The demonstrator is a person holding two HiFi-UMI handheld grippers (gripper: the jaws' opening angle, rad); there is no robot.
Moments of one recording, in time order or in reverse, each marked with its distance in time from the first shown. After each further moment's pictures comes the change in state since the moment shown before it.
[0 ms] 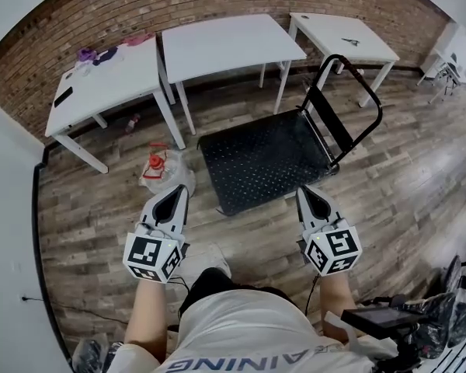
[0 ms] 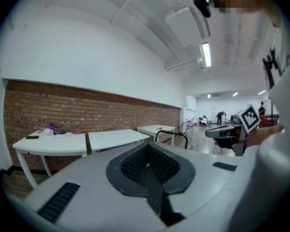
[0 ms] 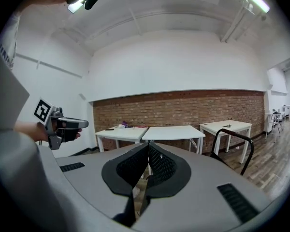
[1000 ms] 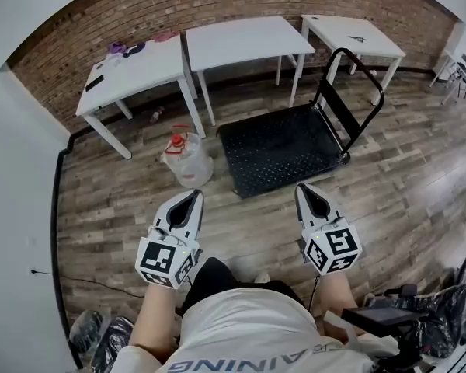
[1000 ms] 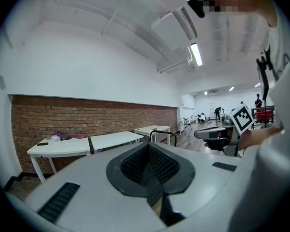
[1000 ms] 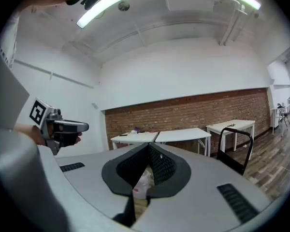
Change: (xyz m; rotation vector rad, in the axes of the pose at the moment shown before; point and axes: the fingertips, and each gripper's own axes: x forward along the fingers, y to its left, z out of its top) left arm -0.143 -0.111 0.001 0.075 -0.017 0.015; right arm -0.129 0.074 -0.011 0.035 -0.082 0.091
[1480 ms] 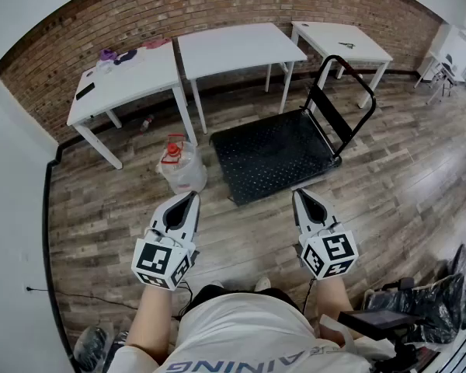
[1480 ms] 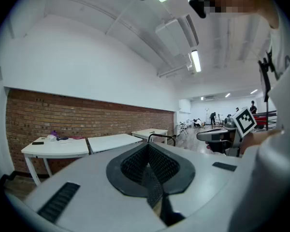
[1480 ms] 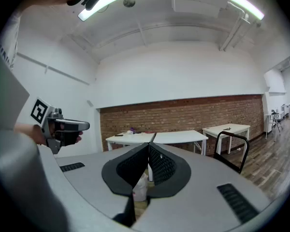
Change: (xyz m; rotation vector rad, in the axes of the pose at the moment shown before) left arm -0.015 0.062 0.007 -0.020 -0.031 -0.056; right arm 0.025 0.049 0.012 -0.018 -0.009 -0.073
